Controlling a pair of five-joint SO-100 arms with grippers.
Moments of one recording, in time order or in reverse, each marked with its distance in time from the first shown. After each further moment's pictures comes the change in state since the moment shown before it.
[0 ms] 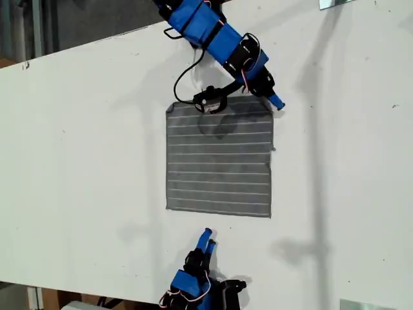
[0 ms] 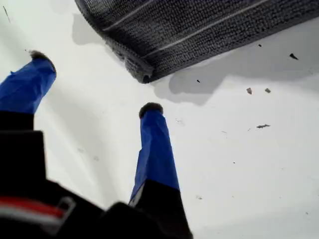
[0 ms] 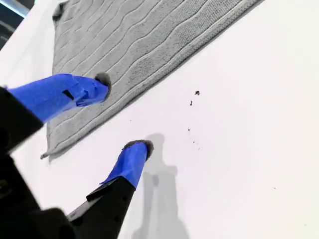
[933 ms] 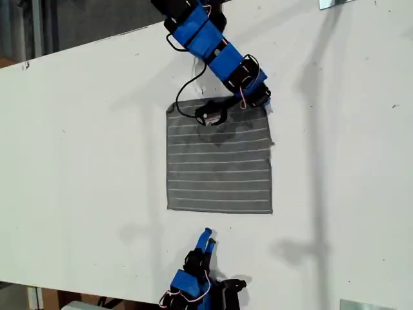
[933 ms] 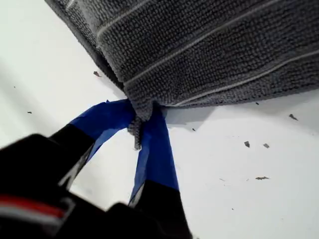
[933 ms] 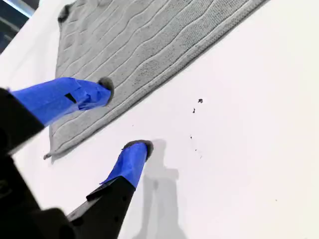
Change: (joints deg) arm 0 1.3 1.8 -2.0 -1.1 -1.9; arm 1 5.4 -9.0 -2.0 -8.4 -5.3
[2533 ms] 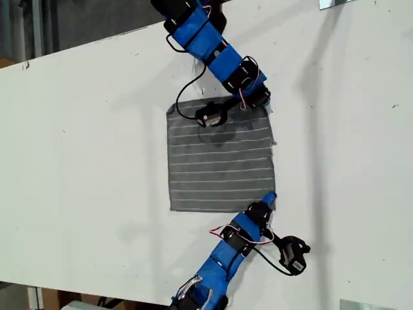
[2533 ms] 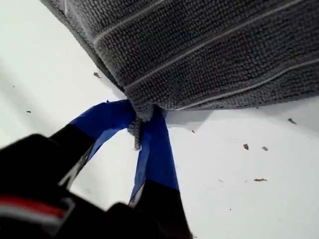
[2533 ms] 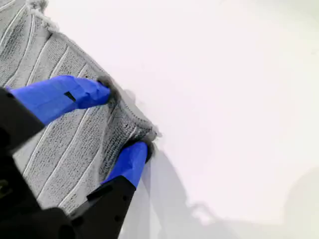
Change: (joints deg) arm 0 23.2 -133.8 -85.8 -28.9 -7.8; arm 1 0.8 -0.7 -0.6 -0.3 -1.4
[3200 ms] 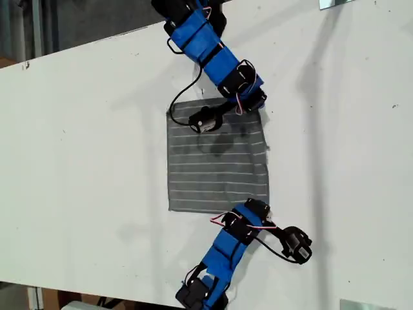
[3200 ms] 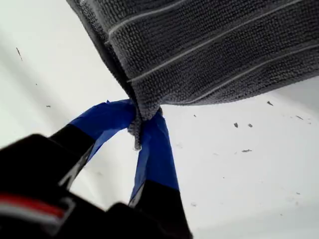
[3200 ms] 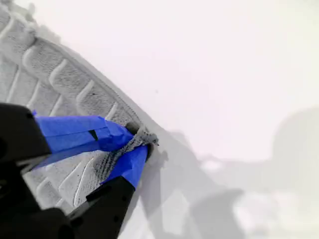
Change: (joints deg) arm 0 -1.2 -11.2 -35.5 36.9 2.3; arm 1 1.6 -0.2 -16.3 21.3 -3.1
